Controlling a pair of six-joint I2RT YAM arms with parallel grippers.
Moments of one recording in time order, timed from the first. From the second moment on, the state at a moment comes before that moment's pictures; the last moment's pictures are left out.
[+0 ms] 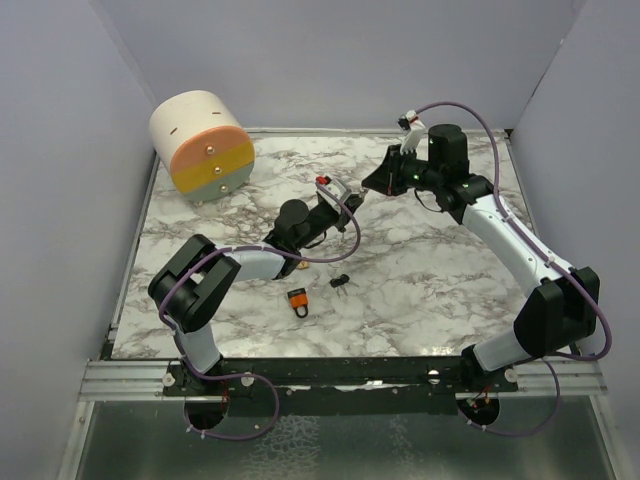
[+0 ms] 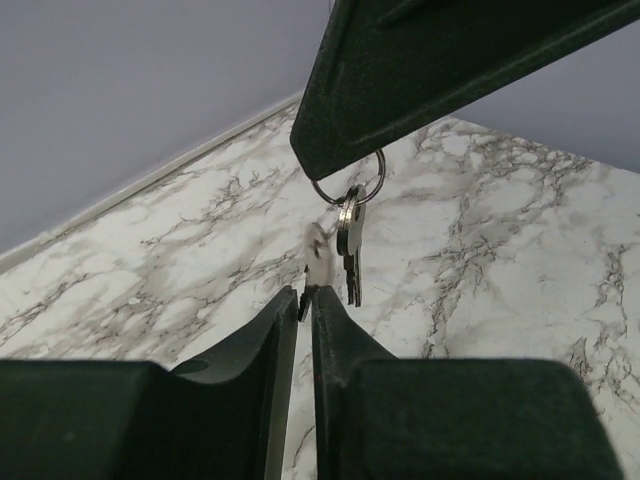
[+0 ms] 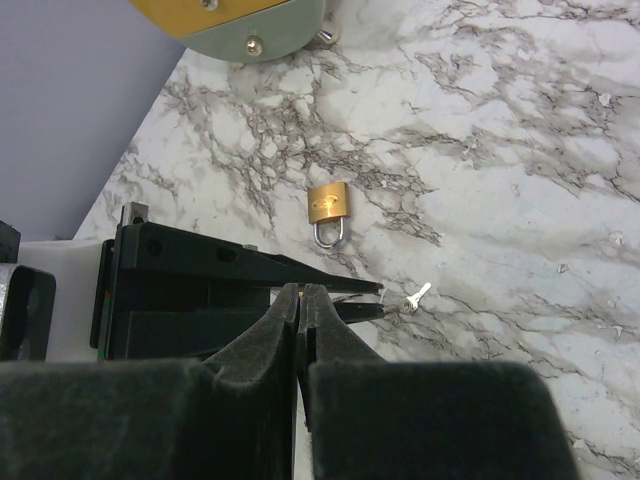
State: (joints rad) left arm -0.69 1.75 0.84 1.02 0.22 -0.01; right arm 0.36 1.49 1.31 -0.23 -0.53 0.30
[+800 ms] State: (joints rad) left arm -0.67 1.64 0.95 0.57 0.26 0.00; right arm 0.36 1.47 1.28 -0.25 -0.41 0.27
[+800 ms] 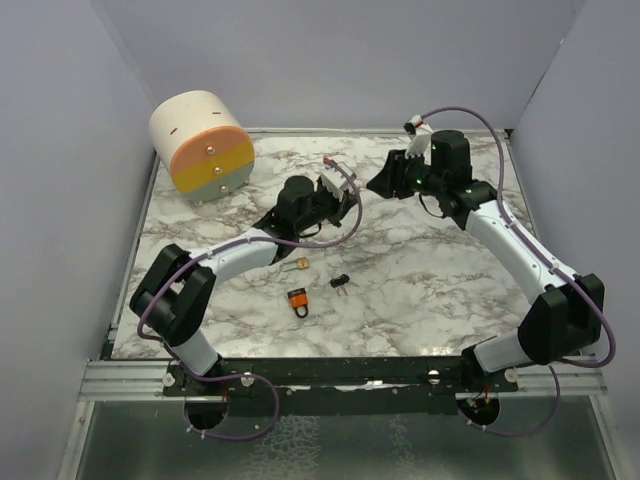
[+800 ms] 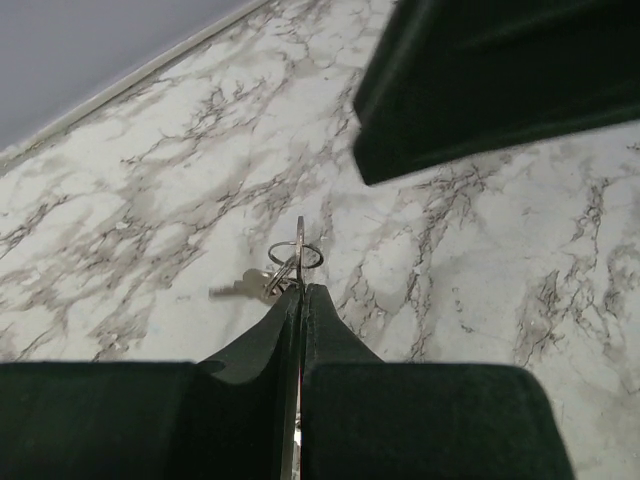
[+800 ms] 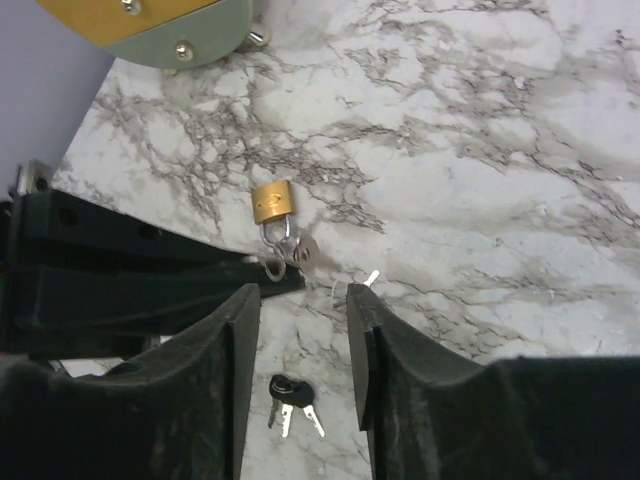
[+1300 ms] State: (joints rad) left arm -0.56 1.63 1.19 0.04 0.55 0.04; right arm 0.20 1.32 0.91 0.13 -0.60 0.30
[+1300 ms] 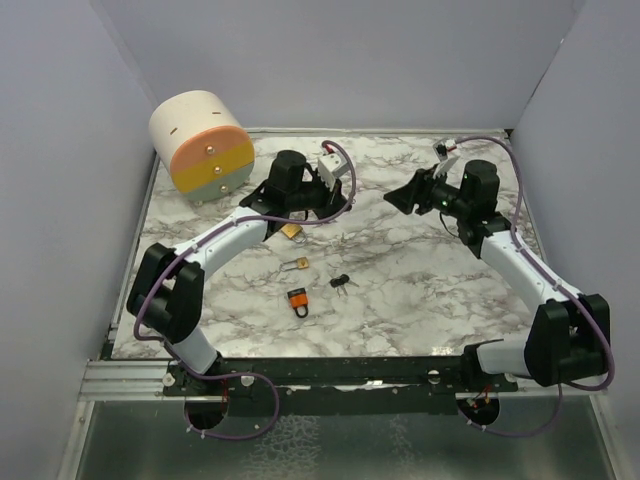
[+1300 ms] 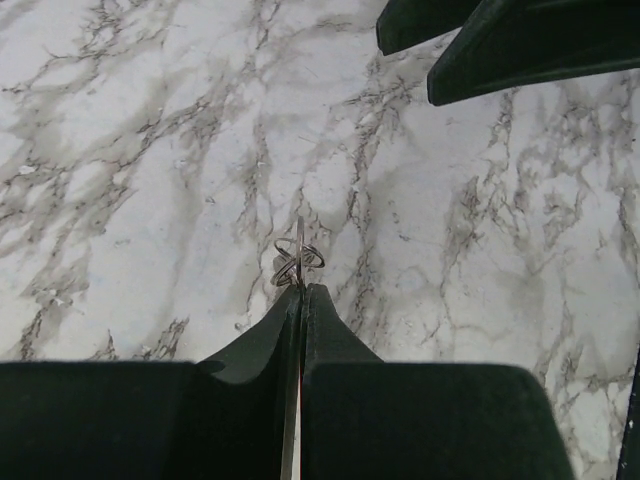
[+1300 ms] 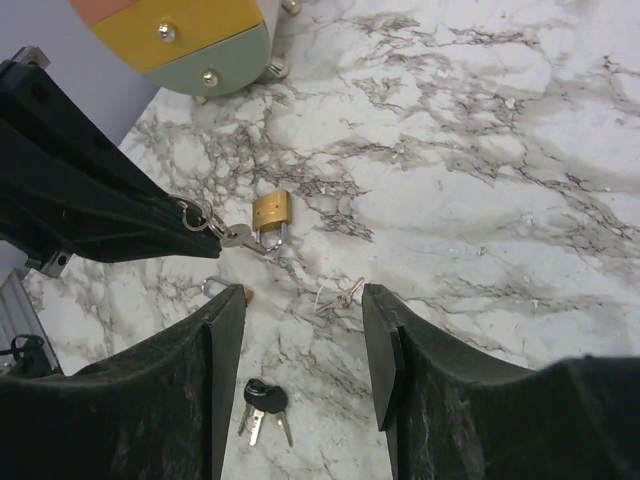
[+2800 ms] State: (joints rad) left arm -0.57 1.81 1.27 0.28 0.88 -0.42; right arm 0.18 1.56 0.86 0.73 -0.99 0.57
